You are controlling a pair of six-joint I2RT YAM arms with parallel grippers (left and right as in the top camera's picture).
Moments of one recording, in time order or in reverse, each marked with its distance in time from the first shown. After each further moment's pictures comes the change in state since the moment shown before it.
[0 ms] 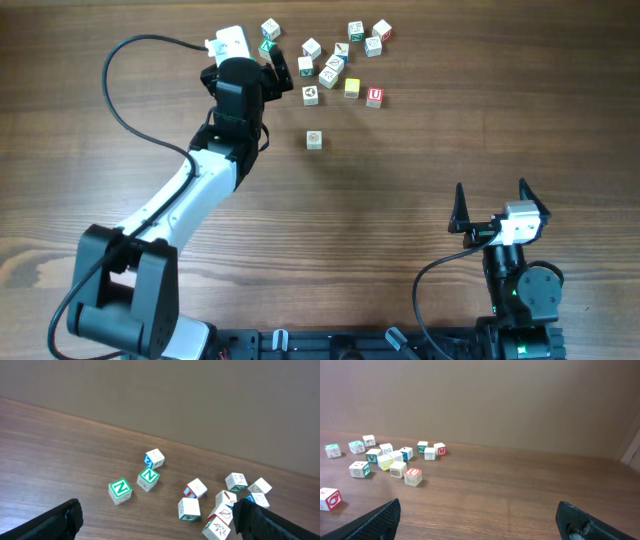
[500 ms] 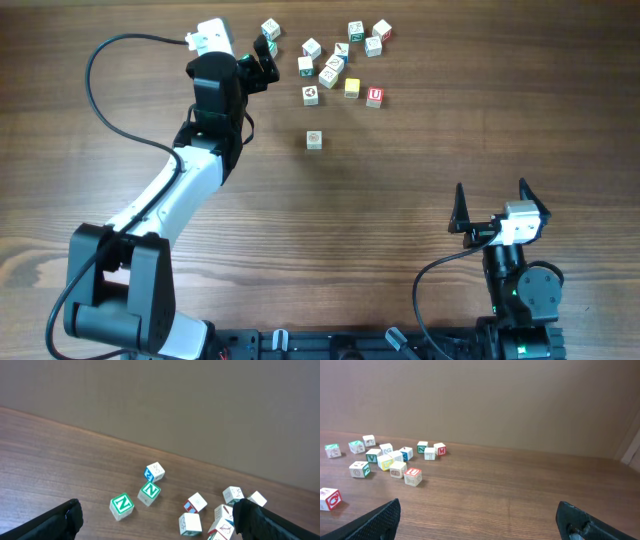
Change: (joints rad) left arm 0.085 0.005 0.000 0.061 0.110 0.000; right arm 0.000 0.000 0.000 0.000 0.000 0.000
